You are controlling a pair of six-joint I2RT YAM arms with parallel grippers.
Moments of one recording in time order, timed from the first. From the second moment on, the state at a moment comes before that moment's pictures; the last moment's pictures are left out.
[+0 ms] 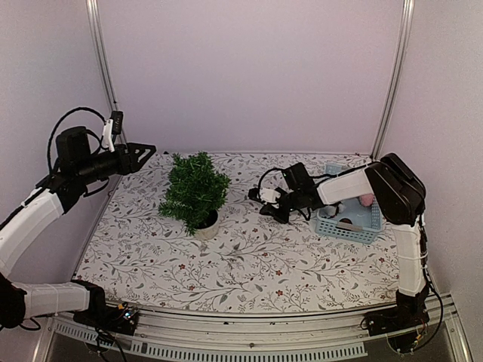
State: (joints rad) left arm -0.16 1.02 0.88 -0.06 0.53 -0.27; right arm 0.64 2.18 1.35 0.03 -0.36 -0.71
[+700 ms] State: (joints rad) left arm -0.24 1.02 0.91 -0.08 0.45 -0.15; right arm 0.81 1.52 1.06 0.00 -0.22 -0.60
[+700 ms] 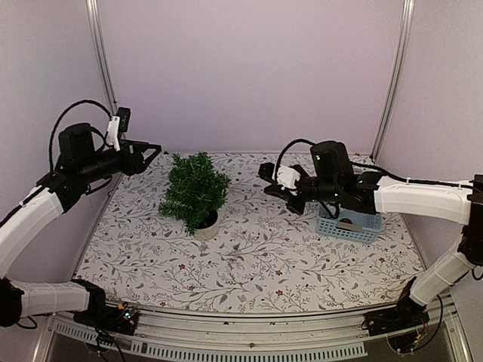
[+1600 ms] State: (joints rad) left arm -0.77 1.24 1.13 -0.16 0.52 0.36; right arm 1.27 1.36 1.13 -0.35 -0.06 -0.61
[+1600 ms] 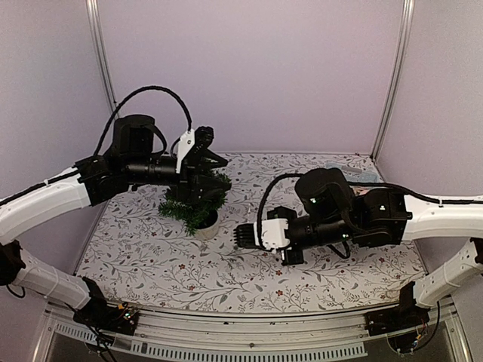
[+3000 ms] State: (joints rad) left arm -0.90 1.09 0.94 0.01 0.52 0.40; right arm 1.32 1.25 1.18 -0.35 0.02 -0.62
